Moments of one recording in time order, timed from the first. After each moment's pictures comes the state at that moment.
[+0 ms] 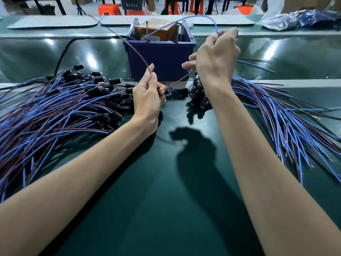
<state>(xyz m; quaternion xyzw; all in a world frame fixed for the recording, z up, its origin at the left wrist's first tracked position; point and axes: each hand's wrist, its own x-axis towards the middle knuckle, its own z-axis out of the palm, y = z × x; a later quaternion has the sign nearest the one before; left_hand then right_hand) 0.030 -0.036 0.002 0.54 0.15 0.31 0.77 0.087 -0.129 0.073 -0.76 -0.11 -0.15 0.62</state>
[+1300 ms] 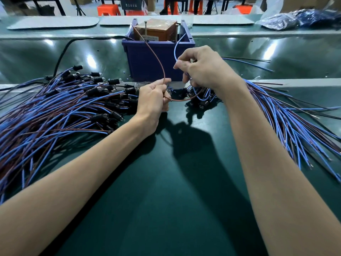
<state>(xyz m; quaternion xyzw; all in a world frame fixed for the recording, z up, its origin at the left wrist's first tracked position) 0.034 -0.038 0.002 0.60 0.18 0.22 0.75 0.094 -0.143 0.072 -0.86 -0.29 0.05 0.42</state>
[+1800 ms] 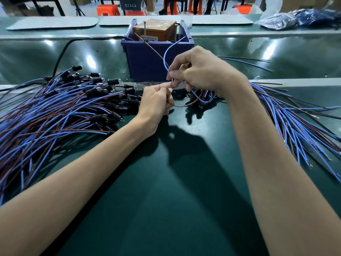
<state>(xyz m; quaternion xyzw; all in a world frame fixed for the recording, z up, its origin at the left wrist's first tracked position) 0.030 -0.040 -0.002 0.66 0.13 0.19 0.71 0.088 -0.148 0.078 -0.85 -0.37 0.09 0.35</state>
